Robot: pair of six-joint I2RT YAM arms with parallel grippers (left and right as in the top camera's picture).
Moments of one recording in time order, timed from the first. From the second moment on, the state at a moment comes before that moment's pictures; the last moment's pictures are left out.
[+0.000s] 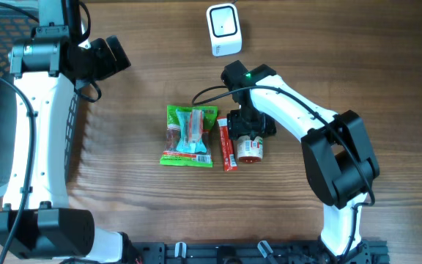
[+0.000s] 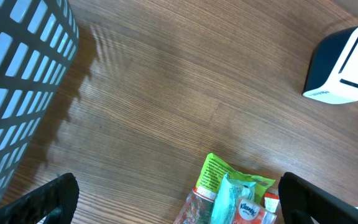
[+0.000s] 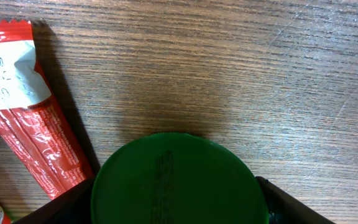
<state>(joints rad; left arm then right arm) 0.03 1.65 1.73 -1.17 0.02 -0.42 0.53 2.08 1.50 -1.11 -0.01 0.45</state>
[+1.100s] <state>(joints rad) 0.03 1.65 1.73 -1.17 0.02 -0.42 0.53 1.43 1.41 -1.01 0.19 0.41</state>
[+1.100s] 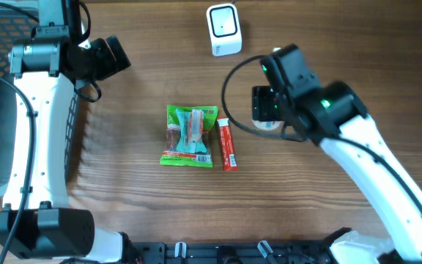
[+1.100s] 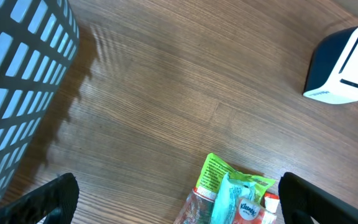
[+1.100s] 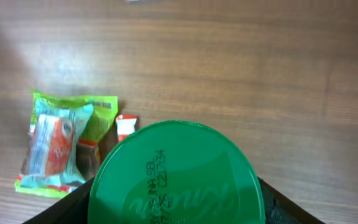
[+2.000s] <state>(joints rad) 0.03 1.65 1.73 -1.17 0.02 -0.42 0.53 1.39 0.72 -0.29 0.29 0.35</state>
